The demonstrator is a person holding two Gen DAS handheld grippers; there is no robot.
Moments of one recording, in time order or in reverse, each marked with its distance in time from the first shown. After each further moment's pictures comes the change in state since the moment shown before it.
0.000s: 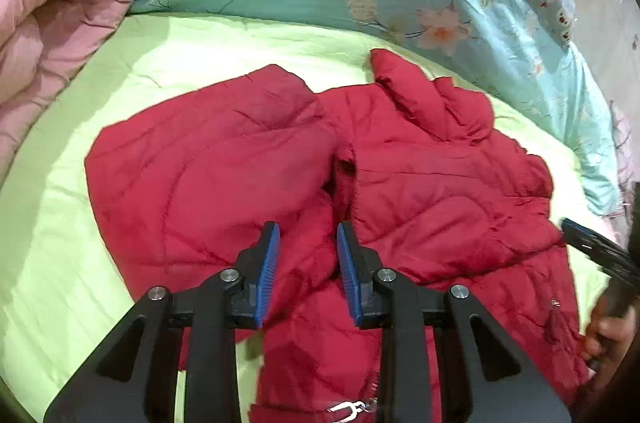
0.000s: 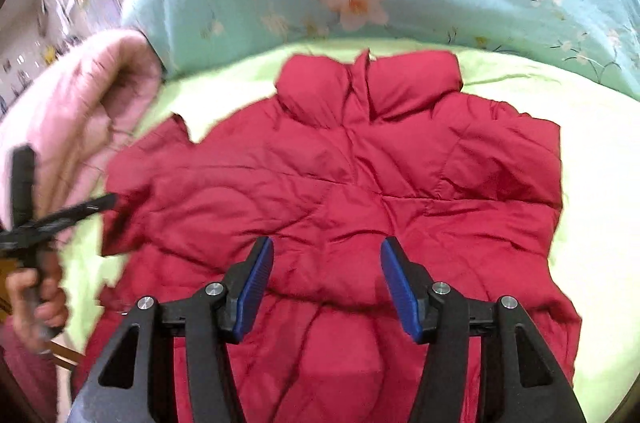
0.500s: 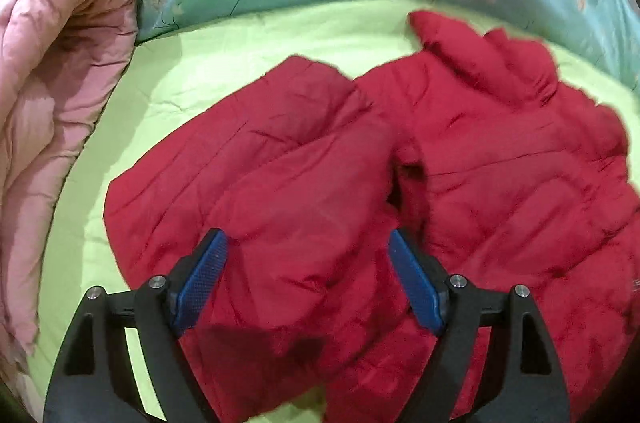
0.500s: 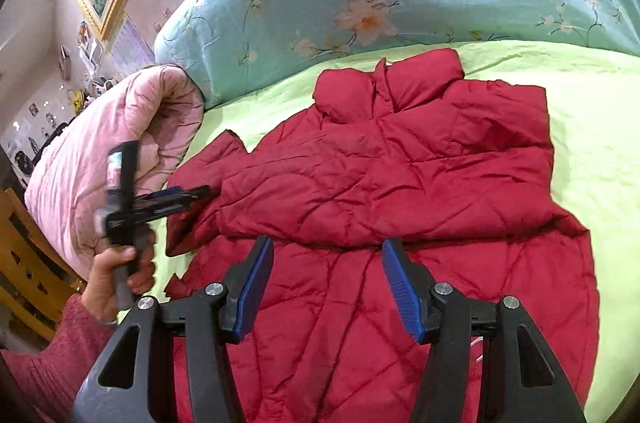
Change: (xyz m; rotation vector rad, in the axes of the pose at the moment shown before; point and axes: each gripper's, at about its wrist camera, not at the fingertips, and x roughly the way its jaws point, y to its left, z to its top) left arm 0.055 -0.012 0.015 0.184 0.056 0.267; right arm -0.043 0.013 -0.037 0.092 -0.039 0.116
